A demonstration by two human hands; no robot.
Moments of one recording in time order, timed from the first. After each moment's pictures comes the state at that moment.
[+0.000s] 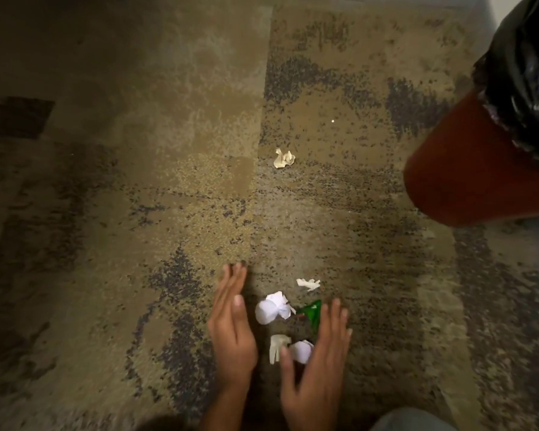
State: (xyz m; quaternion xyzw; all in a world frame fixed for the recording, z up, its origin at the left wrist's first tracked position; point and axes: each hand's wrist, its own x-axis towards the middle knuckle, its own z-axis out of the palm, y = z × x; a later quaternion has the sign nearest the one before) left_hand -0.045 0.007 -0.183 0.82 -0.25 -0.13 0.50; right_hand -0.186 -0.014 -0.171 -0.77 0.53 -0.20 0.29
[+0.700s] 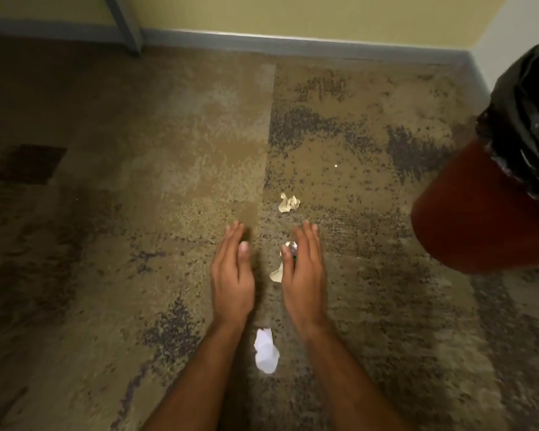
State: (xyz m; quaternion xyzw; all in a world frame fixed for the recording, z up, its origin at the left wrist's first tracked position) left_hand 0.074 -0.120 -0.191 0.80 -0.30 -0.14 0.50; right_hand -0.033 -0.204 -0.201 -0.79 0.47 -0.23 0.32
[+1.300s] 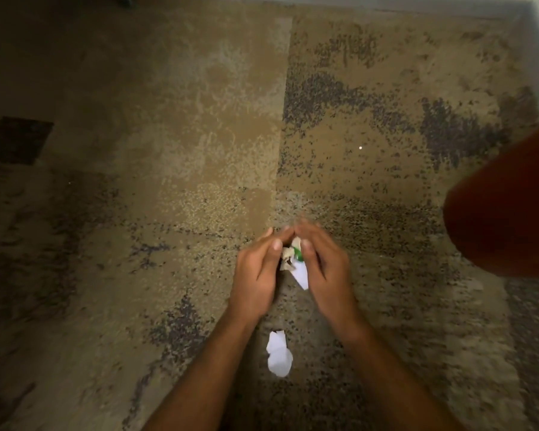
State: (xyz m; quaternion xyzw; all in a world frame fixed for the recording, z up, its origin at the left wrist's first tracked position) left_hand 0.081 -0.137 -0.182 0.71 -0.35 -0.30 0.53; right_hand -0.042 -0.228 -0.185 -0.76 0.38 -0.24 0.46
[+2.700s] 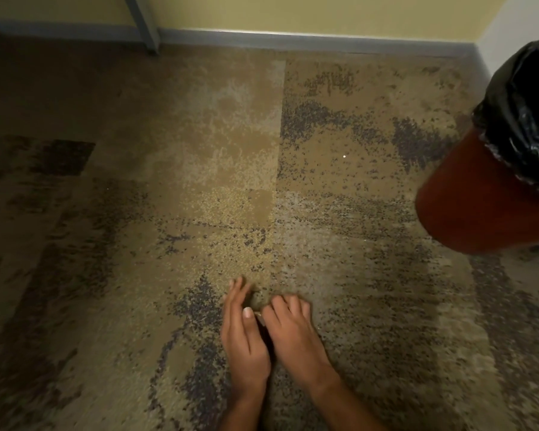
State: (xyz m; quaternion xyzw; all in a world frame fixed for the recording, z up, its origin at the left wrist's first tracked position) left_hand -0.015 -0.007 -0.183 0.79 -0.21 -0.13 0.56; right_hand -0.096 -0.080 -0.198 -0.96 0.23 -0.11 0.12
